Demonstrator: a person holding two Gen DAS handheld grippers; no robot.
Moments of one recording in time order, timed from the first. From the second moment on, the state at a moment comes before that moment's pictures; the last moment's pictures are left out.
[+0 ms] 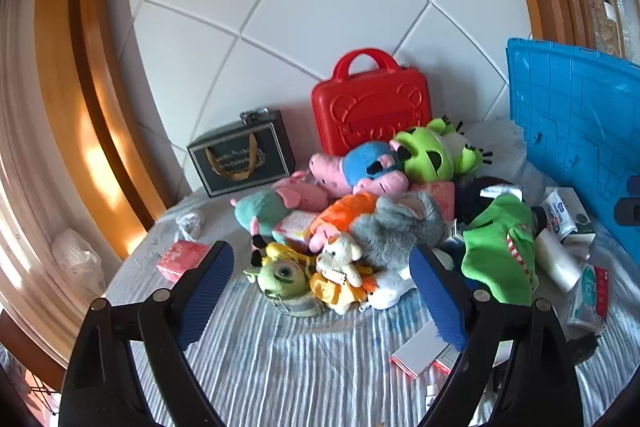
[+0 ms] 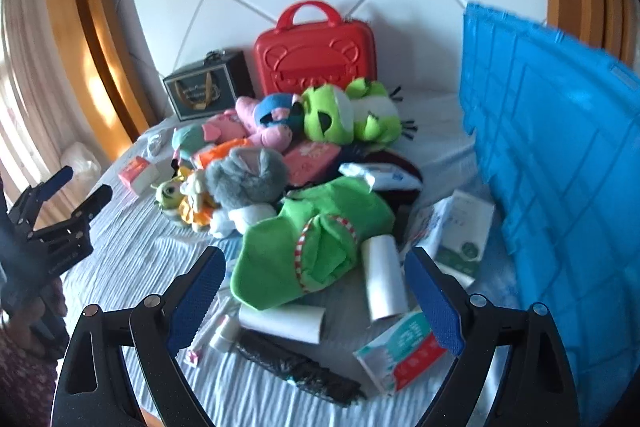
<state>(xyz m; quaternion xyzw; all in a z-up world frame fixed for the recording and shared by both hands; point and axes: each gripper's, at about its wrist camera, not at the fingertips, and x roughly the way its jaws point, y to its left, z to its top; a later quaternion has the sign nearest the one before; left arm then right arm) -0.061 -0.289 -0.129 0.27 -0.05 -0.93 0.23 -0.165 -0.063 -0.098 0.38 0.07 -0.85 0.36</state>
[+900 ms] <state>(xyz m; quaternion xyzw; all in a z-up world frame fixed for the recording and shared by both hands) -0.090 -0.392 -0.213 0.33 -0.04 -0.93 0.17 -0.270 -0.292 -0.216 0.51 0.05 -0.79 0.36</state>
